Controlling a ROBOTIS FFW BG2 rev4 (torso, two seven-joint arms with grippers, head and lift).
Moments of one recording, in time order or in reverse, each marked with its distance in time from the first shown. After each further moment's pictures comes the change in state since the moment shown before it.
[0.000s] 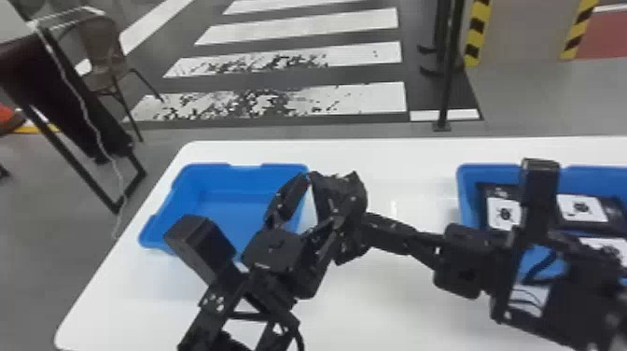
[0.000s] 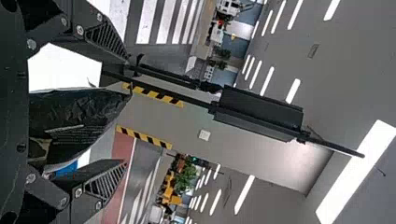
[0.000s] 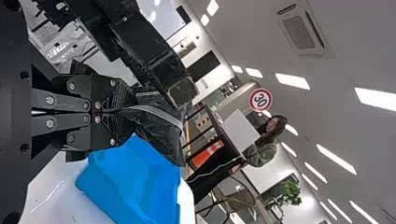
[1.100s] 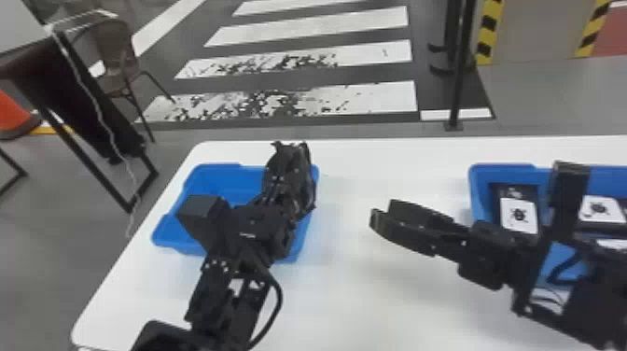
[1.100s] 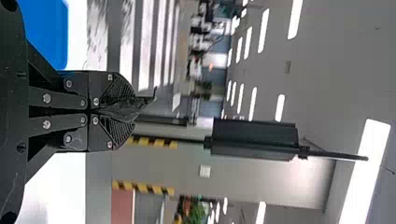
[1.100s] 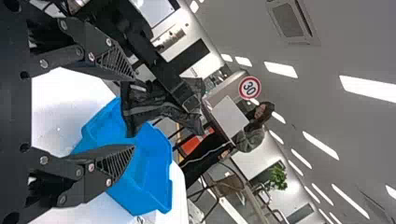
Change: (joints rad) left arm -0.144 -0.020 0.124 0.198 -0.226 -0.084 0.032; right arm -0.011 0.001 -0.013 0.103 0.009 -0.098 0.012
